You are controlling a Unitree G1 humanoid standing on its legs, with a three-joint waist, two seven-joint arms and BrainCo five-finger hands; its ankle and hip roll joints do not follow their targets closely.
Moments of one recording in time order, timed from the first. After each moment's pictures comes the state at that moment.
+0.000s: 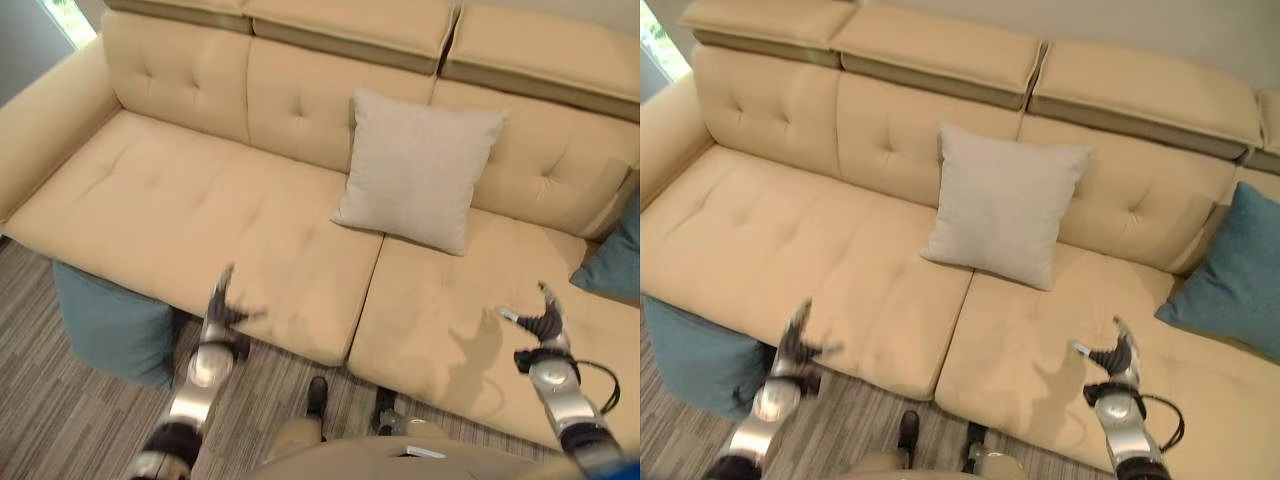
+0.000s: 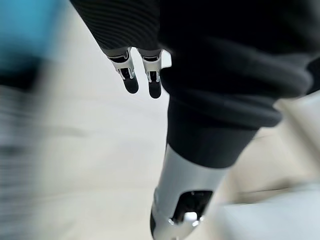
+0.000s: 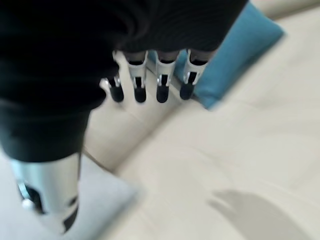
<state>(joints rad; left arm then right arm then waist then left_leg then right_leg) 0.19 0.36 -0.14 0.76 -0.06 -0.17 0.26 0.08 -0.39 0.05 0.79 -0.14 -0.10 -0.36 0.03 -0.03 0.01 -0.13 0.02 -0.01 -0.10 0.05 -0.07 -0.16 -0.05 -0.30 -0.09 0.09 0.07</state>
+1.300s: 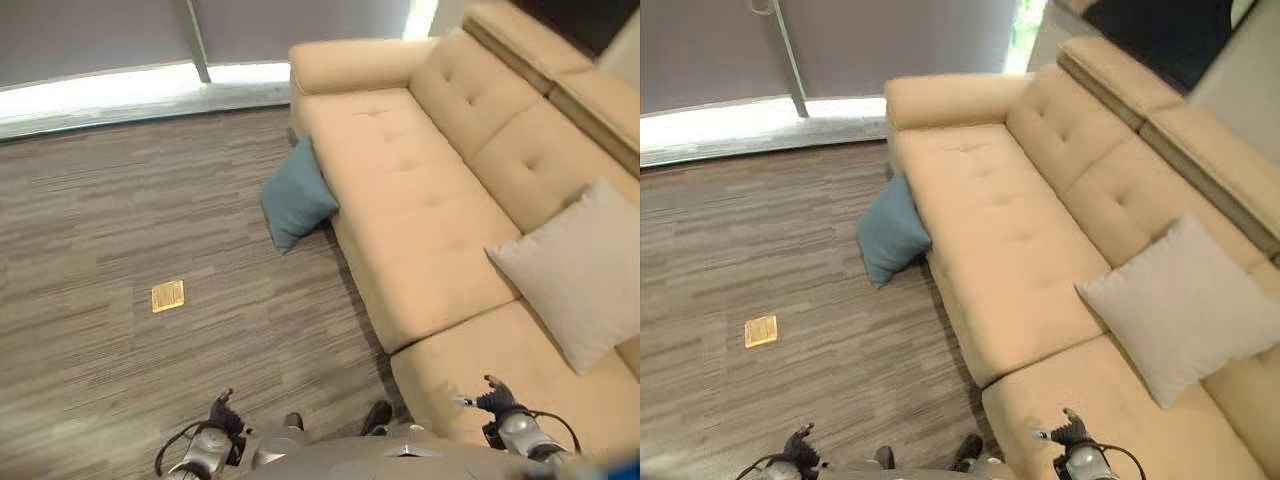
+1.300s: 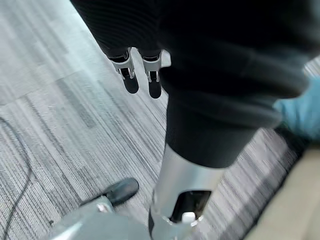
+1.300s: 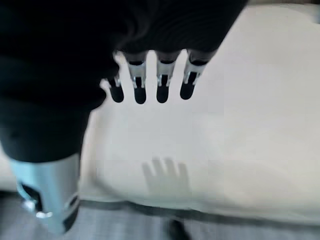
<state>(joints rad) 0.03 0.31 -0.14 1.24 0.02 -0.12 0.20 -0.09 -0.28 0.24 1.24 -0.10 -0.09 -0.21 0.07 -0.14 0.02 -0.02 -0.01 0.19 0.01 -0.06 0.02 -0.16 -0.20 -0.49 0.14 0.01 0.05</state>
